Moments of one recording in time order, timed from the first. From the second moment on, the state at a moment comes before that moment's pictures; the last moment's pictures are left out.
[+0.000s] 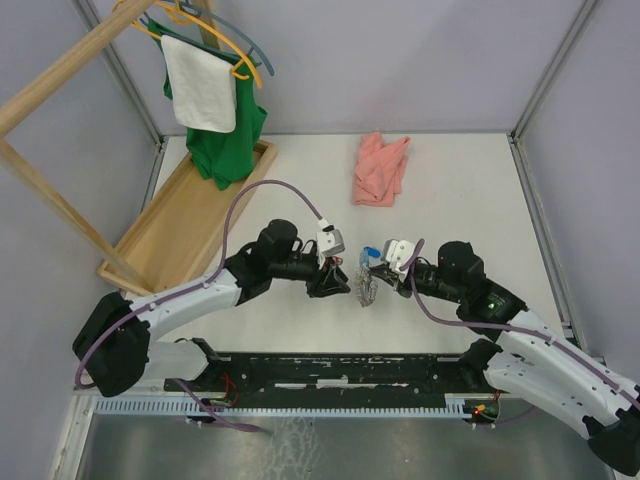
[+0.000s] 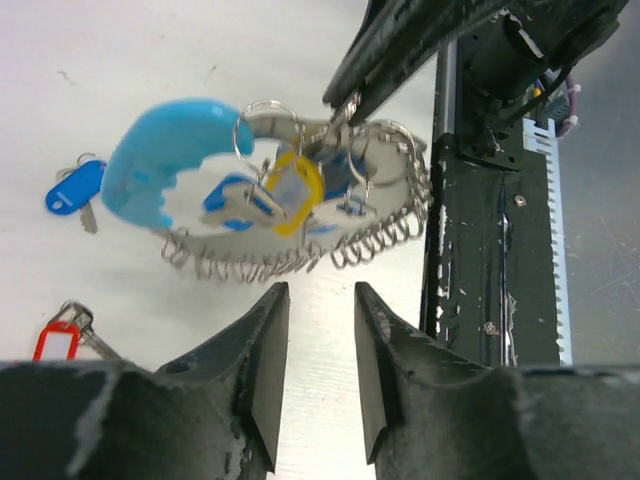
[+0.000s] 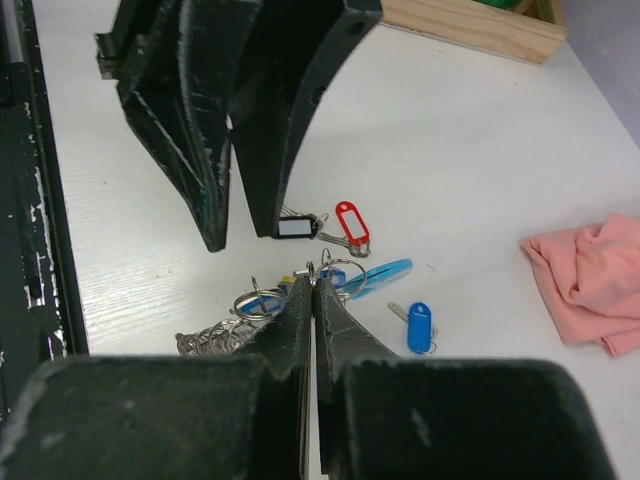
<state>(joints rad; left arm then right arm) -0.79 1.29 0.73 0.08 0.70 0.08 0.72 0.73 0.56 -0.11 -0.42 -0.37</state>
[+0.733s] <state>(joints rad) -1.05 1.27 0.51 0.63 0.25 -0.11 0.73 0.87 0.74 -0.32 -0.22 -0.28</state>
